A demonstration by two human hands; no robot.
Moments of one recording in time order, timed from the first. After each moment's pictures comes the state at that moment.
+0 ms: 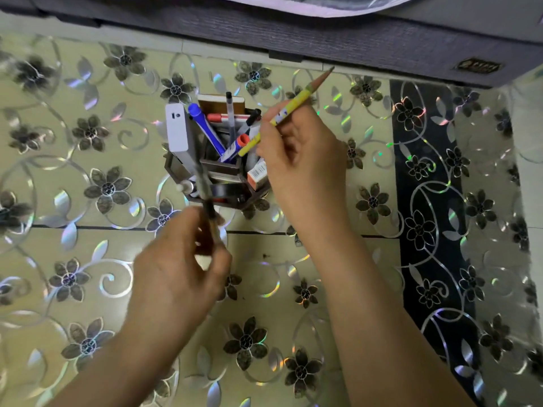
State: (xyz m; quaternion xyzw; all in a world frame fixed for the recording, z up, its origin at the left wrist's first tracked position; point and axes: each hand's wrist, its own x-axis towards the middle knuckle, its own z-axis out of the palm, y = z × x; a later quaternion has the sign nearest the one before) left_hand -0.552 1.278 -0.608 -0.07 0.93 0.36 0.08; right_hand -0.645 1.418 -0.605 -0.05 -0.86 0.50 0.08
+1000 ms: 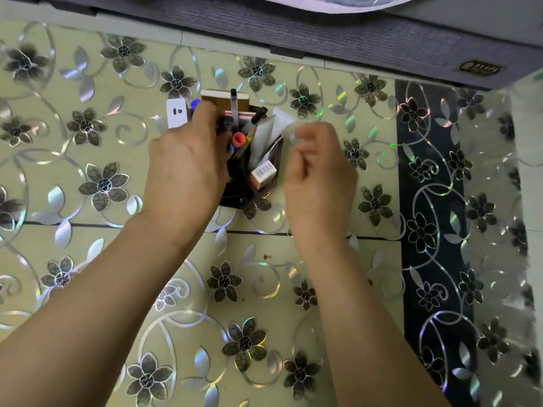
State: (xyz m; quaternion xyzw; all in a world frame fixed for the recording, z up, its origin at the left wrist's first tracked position) left_hand -0.656 1.285 -0.617 0.00 0.97 0.26 -0.04; right_hand -0.639 1.424 -0.640 -0.12 -0.90 0.39 0.14
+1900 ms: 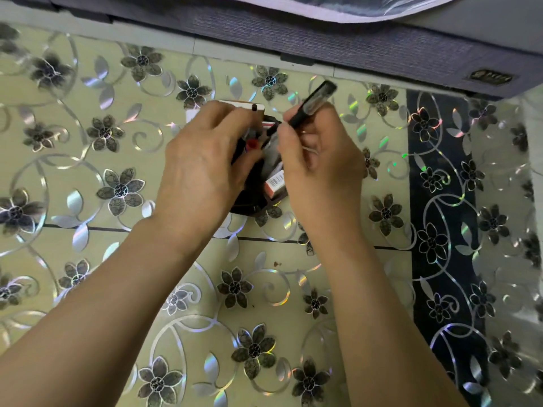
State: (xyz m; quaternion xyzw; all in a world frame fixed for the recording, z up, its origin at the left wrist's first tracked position) left_hand -0.663 1.275 -0.614 0.07 0.96 0.27 -0.07; right_hand -0.654 1.407 -0.599 -0.09 -0.86 0.49 0.08
